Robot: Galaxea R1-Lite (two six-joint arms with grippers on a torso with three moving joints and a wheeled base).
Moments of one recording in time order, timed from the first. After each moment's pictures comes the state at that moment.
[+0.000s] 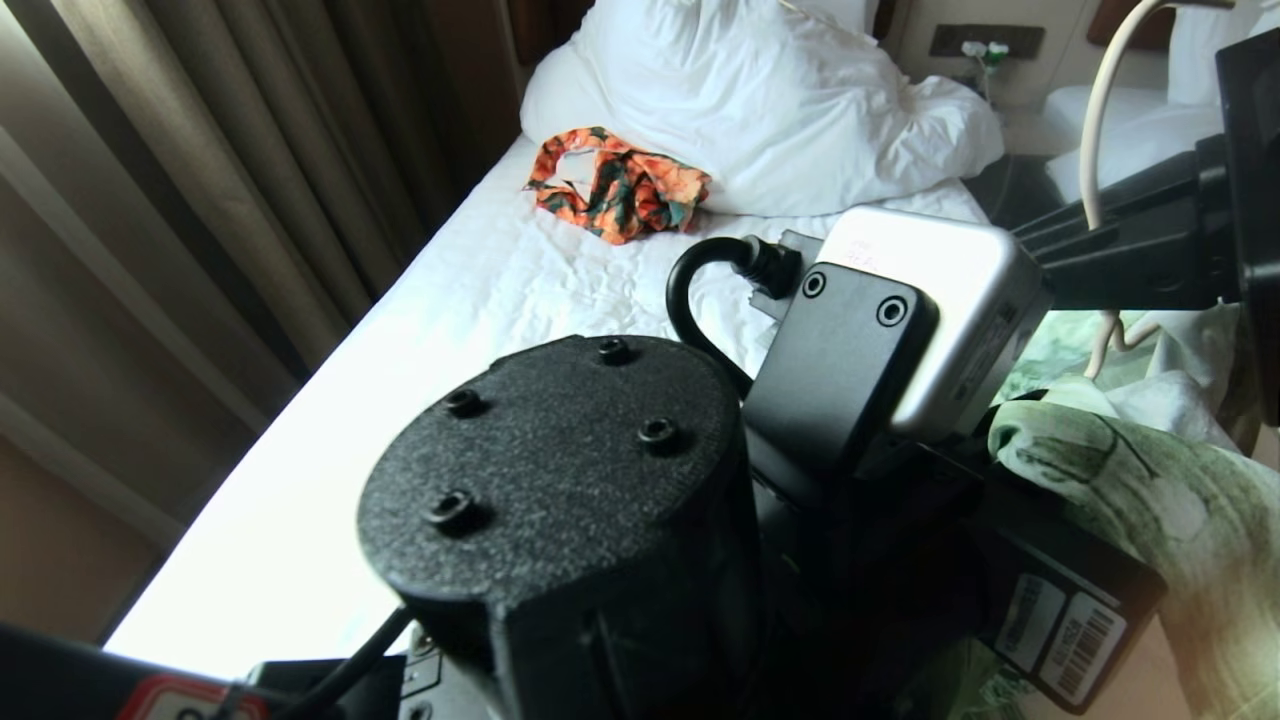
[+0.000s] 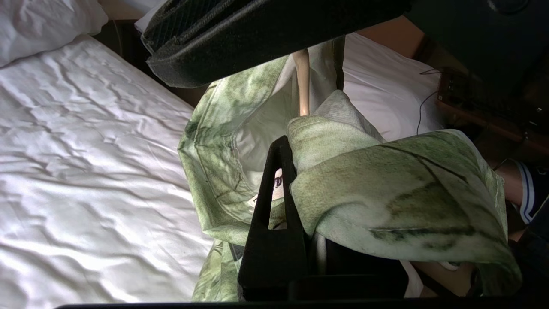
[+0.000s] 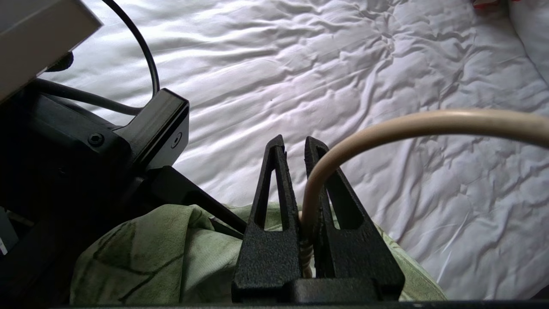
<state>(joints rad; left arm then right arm) -1.28 1.77 -0.98 -0.98 0.19 0.02 0.87 1.47 -1.85 0.79 -0.12 -0.41</state>
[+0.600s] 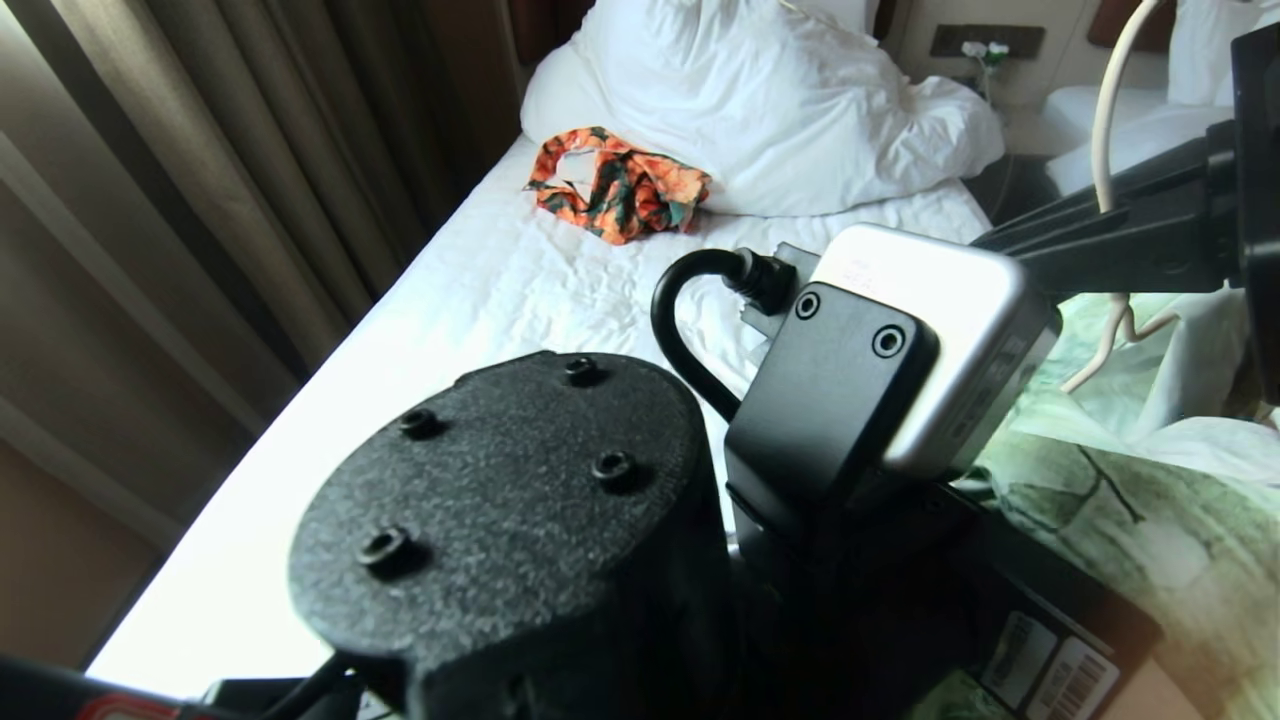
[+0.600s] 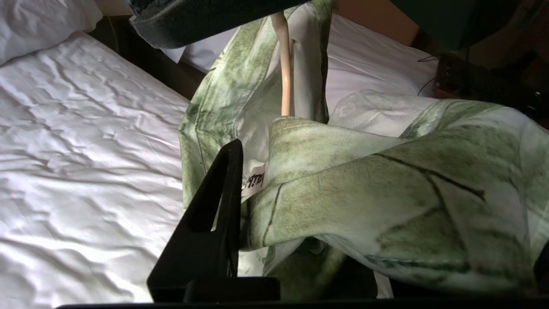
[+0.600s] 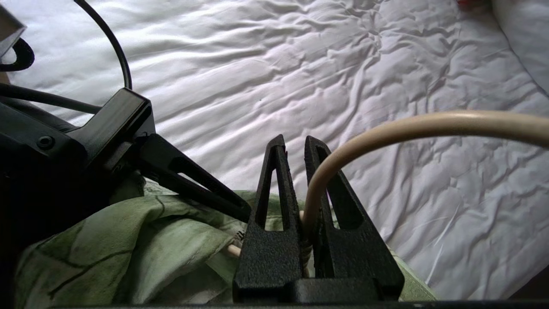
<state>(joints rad) -1.28 1.75 -0.95 -0.97 0.18 0.05 0.87 1.46 -1.85 0.78 -0.14 -0.41</state>
